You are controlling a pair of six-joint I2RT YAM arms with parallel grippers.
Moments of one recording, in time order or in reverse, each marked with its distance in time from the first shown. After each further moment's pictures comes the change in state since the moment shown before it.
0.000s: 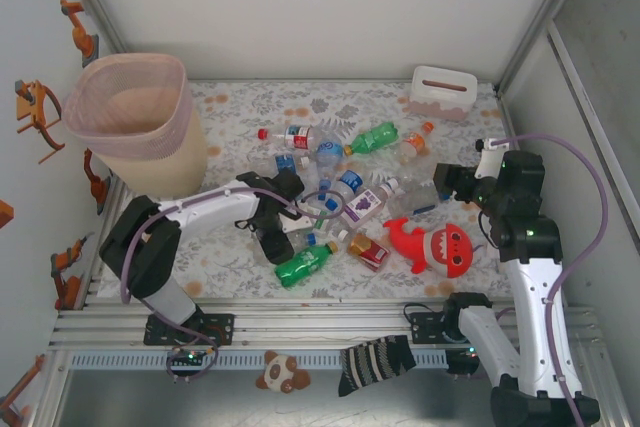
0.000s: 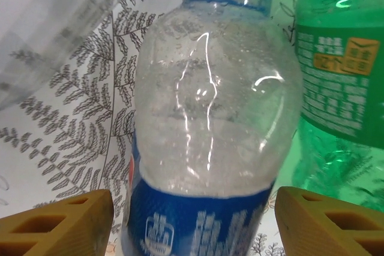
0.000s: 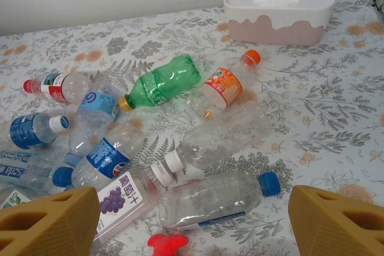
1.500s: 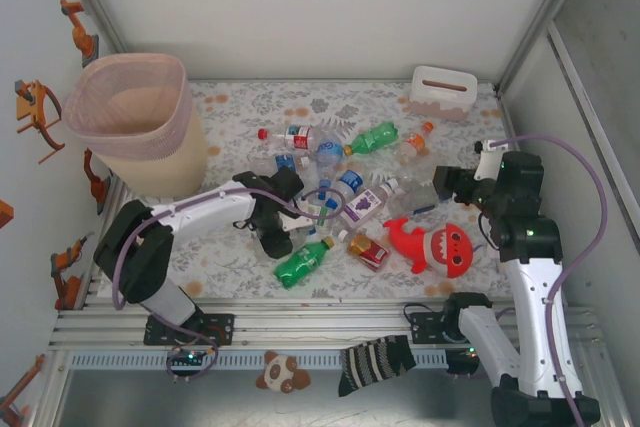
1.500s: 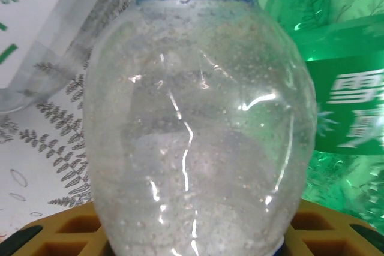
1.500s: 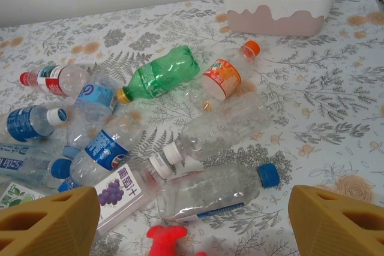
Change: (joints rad) left arm -0.005 -0.066 0.003 0.001 0.006 0.005; right arm 0.004 0.000 0.000 -0.028 0.005 -0.004
